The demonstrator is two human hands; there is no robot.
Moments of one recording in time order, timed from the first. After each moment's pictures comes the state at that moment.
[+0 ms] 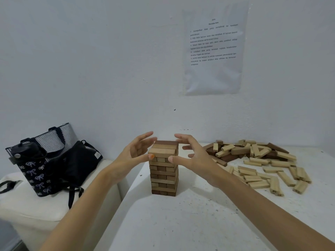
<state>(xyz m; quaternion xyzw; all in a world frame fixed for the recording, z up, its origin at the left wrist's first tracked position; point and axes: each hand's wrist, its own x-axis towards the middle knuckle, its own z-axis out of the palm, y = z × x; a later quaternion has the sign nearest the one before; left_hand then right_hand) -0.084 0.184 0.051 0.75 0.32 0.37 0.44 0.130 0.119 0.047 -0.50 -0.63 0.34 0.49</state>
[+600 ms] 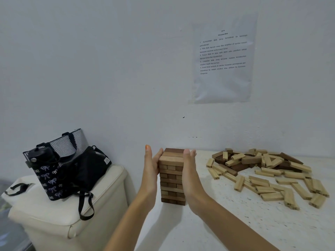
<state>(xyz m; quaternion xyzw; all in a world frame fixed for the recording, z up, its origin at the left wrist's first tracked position) -0.034 0.135 0.046 0.52 0.41 0.50 0.56 0.062 0.114 0.038 -0.50 -0.44 0.46 0.59</state>
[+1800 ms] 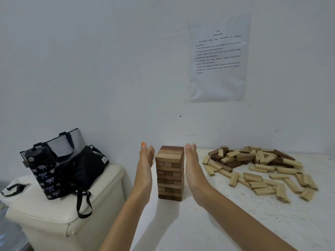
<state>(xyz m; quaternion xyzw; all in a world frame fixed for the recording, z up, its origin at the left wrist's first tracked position) -0.034 0.120 0.056 0.51 0.44 0.55 0.50 0.078 0.098 0.054 -0.51 -0.46 0.44 0.58</state>
